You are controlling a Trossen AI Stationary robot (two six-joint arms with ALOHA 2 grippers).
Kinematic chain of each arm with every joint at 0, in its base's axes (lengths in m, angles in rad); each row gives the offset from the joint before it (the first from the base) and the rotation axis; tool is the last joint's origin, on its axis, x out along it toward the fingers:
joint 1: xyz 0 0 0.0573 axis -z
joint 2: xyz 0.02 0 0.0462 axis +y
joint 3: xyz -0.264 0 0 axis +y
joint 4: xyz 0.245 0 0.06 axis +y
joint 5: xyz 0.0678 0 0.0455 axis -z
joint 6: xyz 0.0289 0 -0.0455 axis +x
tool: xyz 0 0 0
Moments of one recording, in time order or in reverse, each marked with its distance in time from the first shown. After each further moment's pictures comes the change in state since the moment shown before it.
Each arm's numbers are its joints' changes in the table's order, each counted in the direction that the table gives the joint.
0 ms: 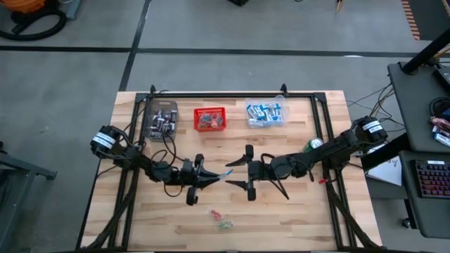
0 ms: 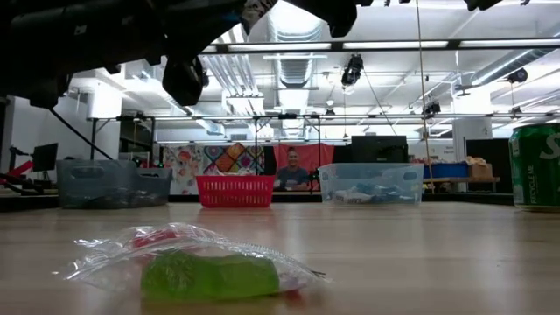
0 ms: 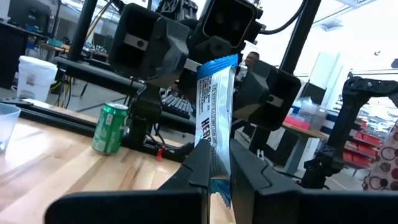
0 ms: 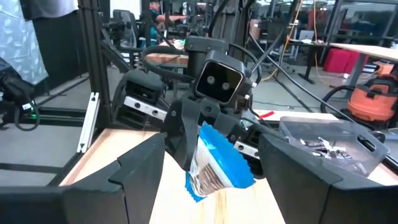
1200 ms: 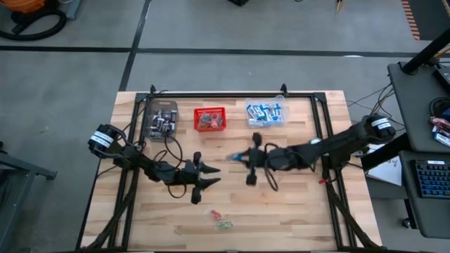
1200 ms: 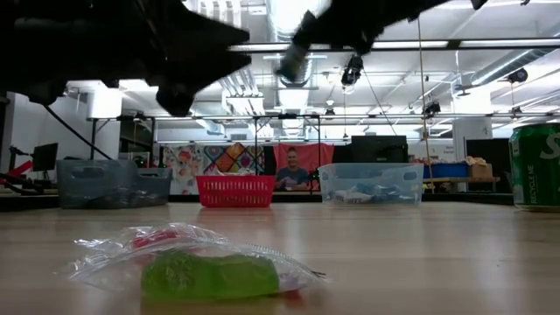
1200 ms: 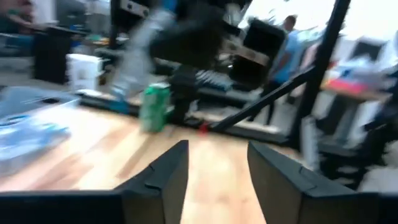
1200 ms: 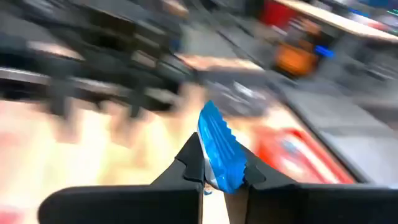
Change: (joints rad) left arm -0.001 -0.032 0.006 0.168 -0.105 0.086; right arm 0.083 -0.113 -0.002 0.333 0.141 -0.005
